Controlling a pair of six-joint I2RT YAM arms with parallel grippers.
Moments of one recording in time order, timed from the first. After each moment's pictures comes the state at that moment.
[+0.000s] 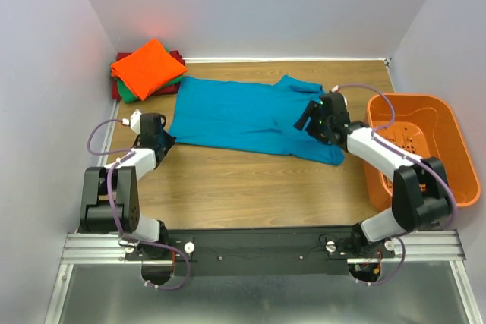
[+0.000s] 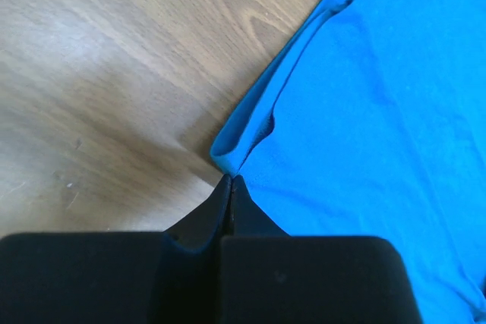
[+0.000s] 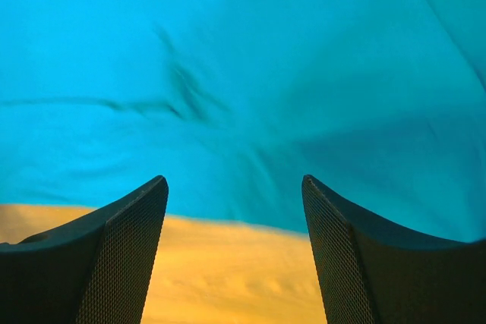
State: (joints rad) left arm 0.02 1.47 0.63 0.11 -0.13 -0.81; right arm 0.33 1.52 0.96 -0.20 0.05 0.71
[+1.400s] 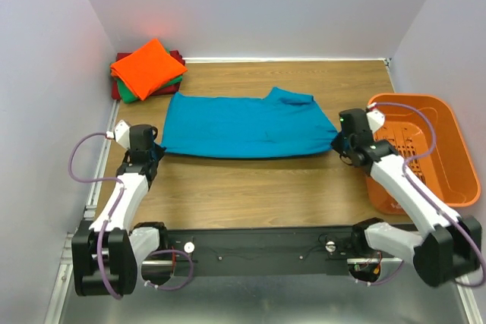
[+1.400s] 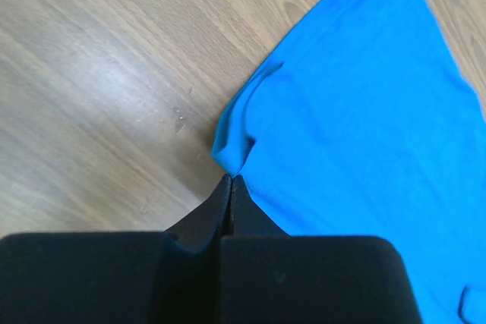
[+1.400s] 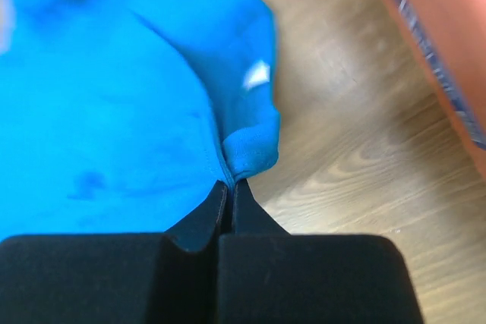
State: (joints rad) left arm 0.03 1.05 0.53 -0.17 -0.27 -0.81; right arm 0.31 1.14 0.79 -0.52 0.39 0.84
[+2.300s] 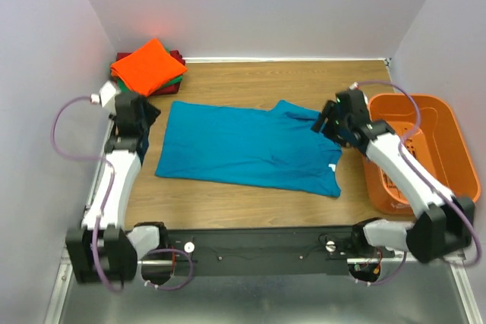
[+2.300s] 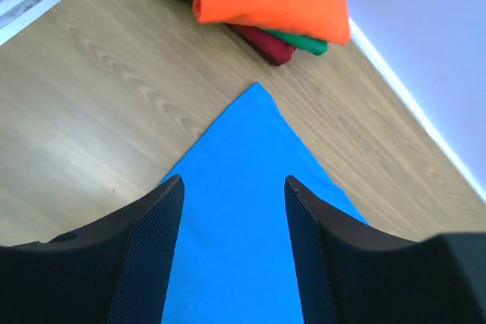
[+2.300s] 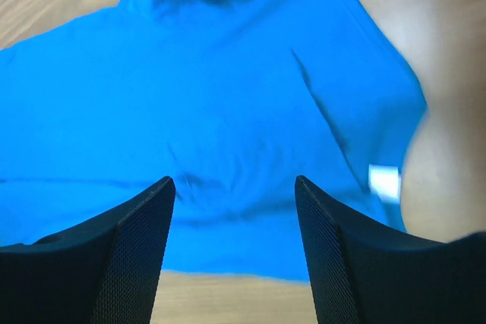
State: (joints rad) left arm 0.04 1.06 0.85 -0.25 -0.28 -0.74; right arm 0.31 1.20 0.99 -0.59 0.12 0.70
